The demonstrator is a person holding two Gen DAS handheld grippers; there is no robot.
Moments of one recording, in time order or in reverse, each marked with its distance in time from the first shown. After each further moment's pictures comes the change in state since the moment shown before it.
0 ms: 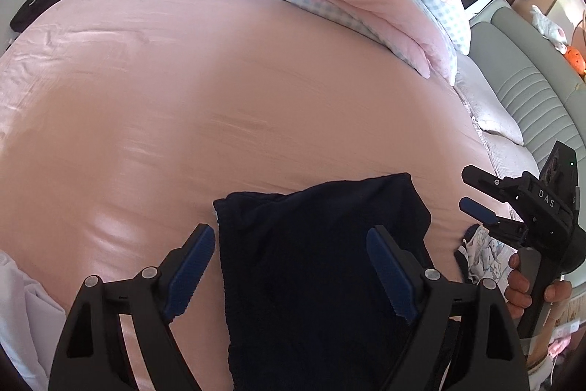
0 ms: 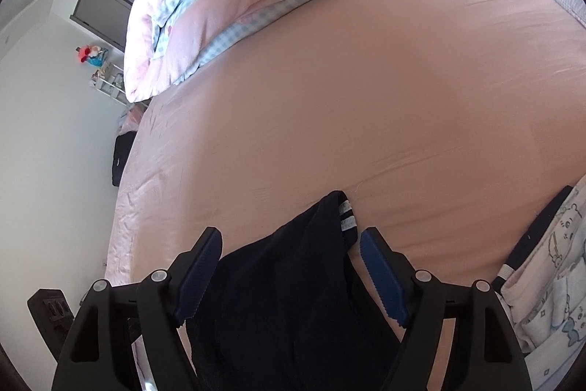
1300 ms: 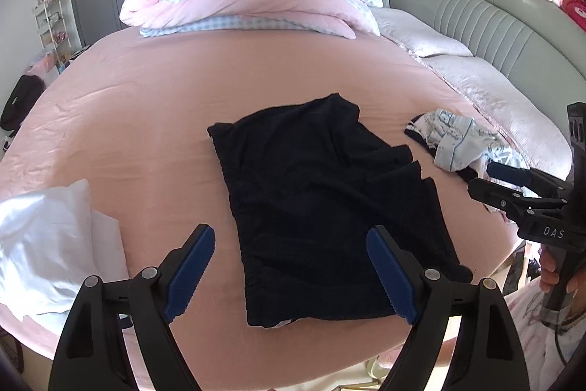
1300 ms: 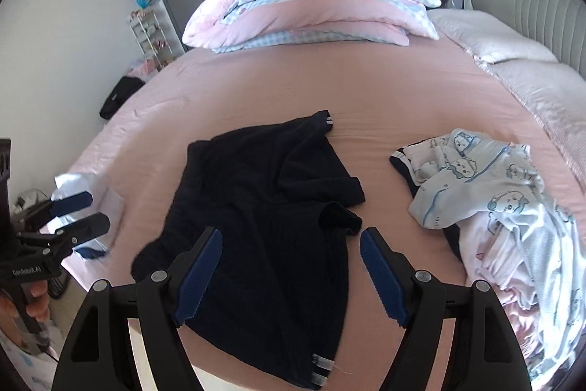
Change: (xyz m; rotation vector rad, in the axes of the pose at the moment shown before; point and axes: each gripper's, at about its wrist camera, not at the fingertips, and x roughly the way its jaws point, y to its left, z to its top) left arm -0.113 -0.034 -0.149 0.367 -0.087 0.037; right arm -0.152 0.041 -0.221 -0.429 -0.158 -0.220
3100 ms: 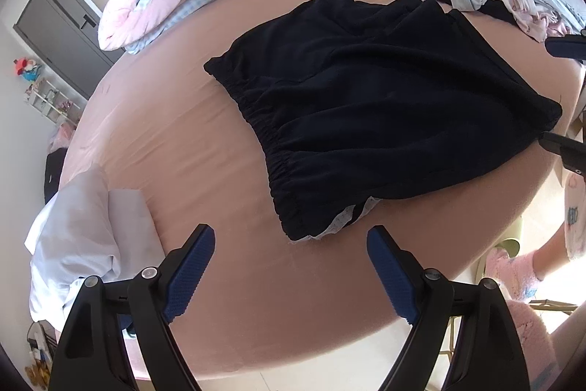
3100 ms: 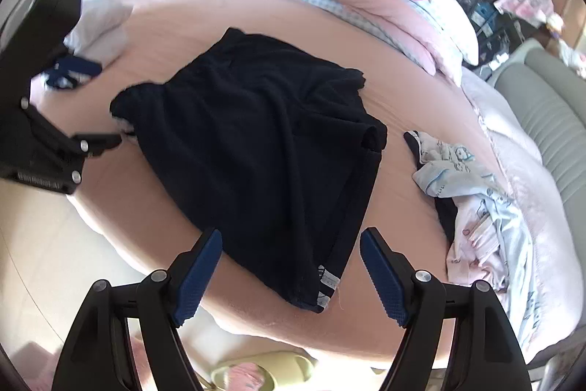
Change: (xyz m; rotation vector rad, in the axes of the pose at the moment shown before) left arm 0.033 -0.020 -0.082 0.394 0.163 0.255; right arm 0.001 0.089 -0.113 -0.526 0.111 -0.266
